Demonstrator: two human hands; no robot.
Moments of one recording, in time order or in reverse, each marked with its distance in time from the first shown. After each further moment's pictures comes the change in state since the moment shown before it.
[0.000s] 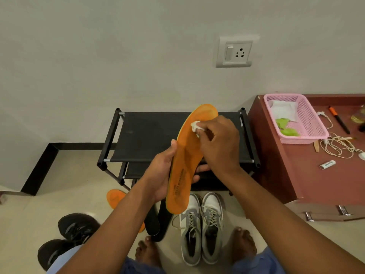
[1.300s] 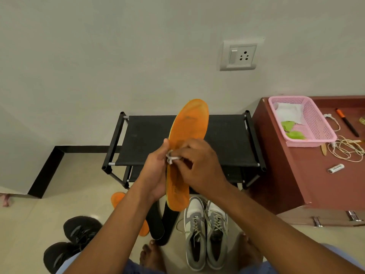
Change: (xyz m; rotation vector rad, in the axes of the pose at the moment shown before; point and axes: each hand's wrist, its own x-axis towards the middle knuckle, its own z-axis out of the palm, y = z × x) left_hand 0.001 0.012 -0.016 -0.069 0.091 0.072; right_hand -0.033 -0.023 0.021 0.153 -0.294 -0.246
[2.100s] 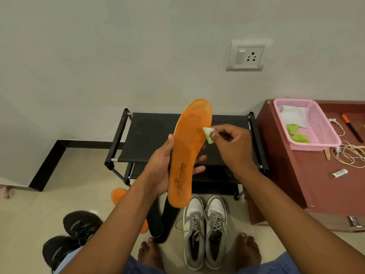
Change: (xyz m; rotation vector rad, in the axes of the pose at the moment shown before) left_hand 0.007 0.000 -0.004 0.006 -0.097 0.021; right_hand 0.022 0.046 -0.040 0.259 0.209 0.465
